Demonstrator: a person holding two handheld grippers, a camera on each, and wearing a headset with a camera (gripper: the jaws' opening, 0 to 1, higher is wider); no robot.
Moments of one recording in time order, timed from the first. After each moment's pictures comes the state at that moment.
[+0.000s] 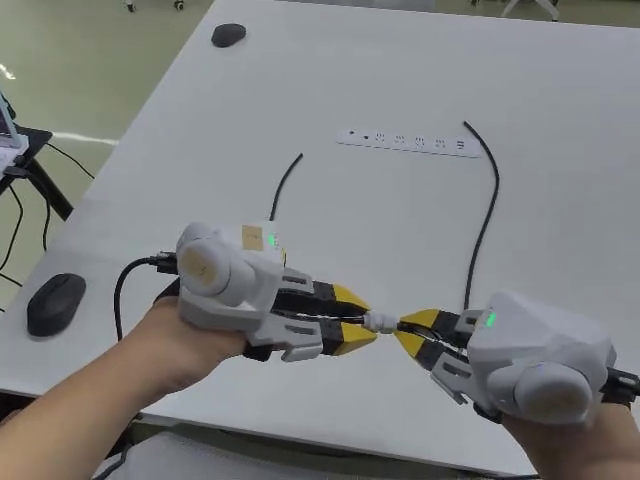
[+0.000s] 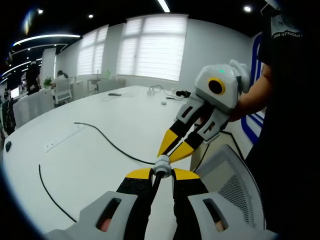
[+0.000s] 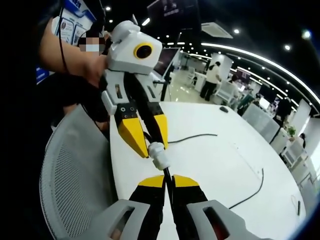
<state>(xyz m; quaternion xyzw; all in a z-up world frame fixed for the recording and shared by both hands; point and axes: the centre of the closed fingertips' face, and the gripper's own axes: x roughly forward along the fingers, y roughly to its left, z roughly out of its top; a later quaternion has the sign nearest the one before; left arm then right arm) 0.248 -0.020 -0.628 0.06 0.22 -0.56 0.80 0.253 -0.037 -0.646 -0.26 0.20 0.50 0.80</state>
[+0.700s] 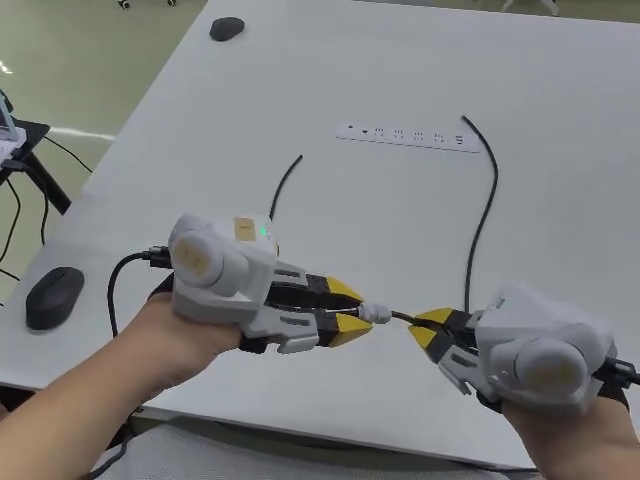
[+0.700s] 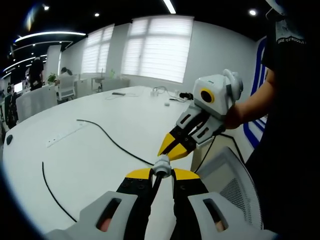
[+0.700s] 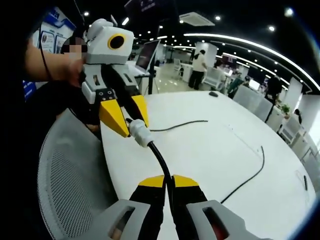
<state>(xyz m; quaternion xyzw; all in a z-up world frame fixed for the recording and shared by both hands) 0.248 -0.017 -0.627 0.04 0.22 -0.55 0.80 0.266 -0.060 -0.669 -0.21 0.25 0.45 0.83</state>
